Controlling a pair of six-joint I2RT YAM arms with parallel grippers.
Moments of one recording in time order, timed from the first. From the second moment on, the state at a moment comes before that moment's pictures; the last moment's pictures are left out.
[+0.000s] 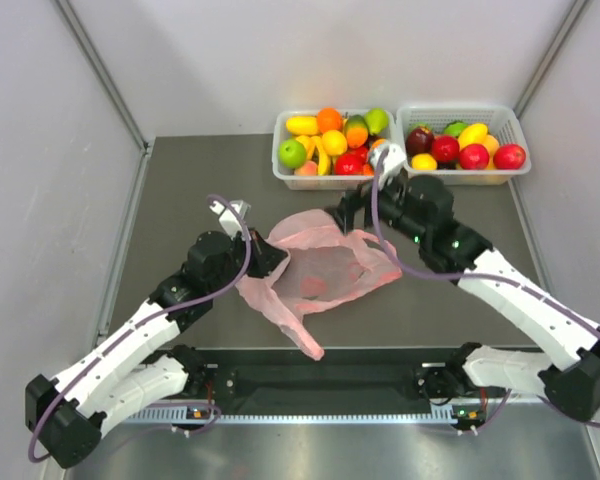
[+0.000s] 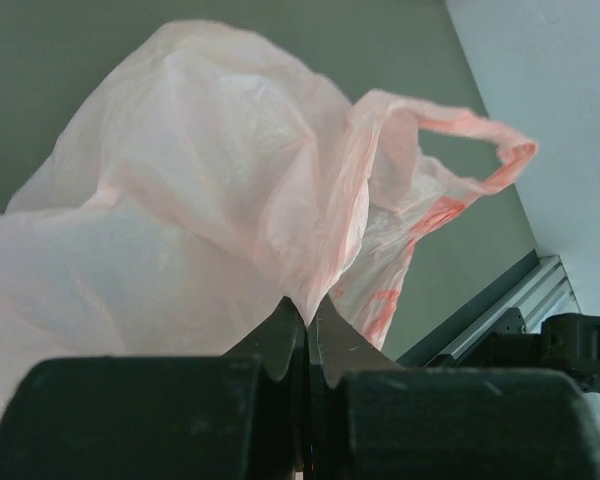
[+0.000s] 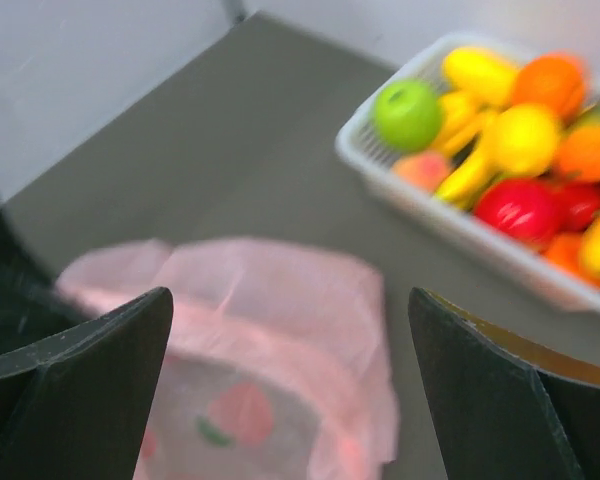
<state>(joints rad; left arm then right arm) -0.65 0.82 0.64 -0.14 0.07 -0.65 0.66 1.17 1.15 -0.09 -0.05 0.09</state>
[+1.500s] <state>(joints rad) -0.67 0.80 0.69 -0.23 0.13 -0.61 0.93 1.43 0.64 0.31 0.10 0.49</state>
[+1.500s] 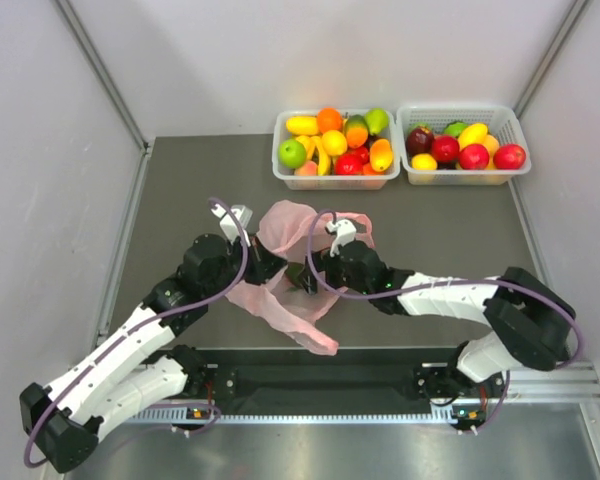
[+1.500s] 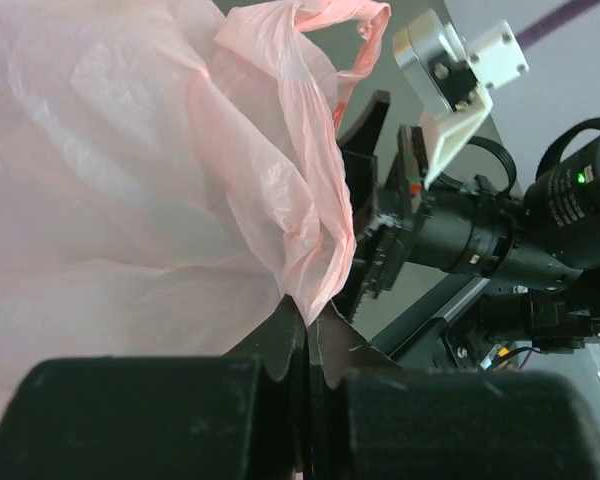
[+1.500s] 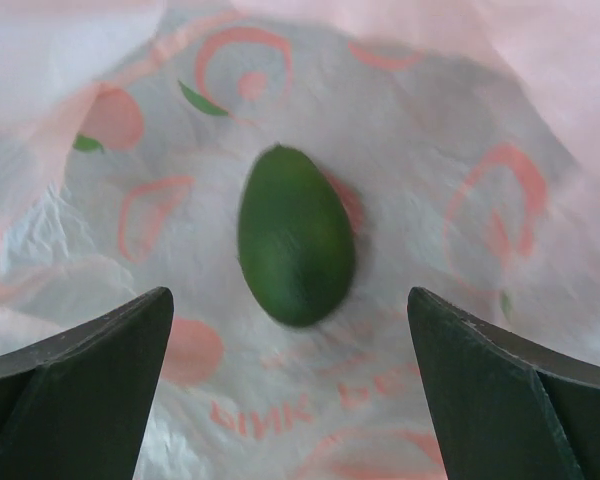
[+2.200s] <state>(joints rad) -0.67 0.74 0.58 -0.23 0.12 -0.65 1.06 1.84 0.90 0.31 0.30 0.38</state>
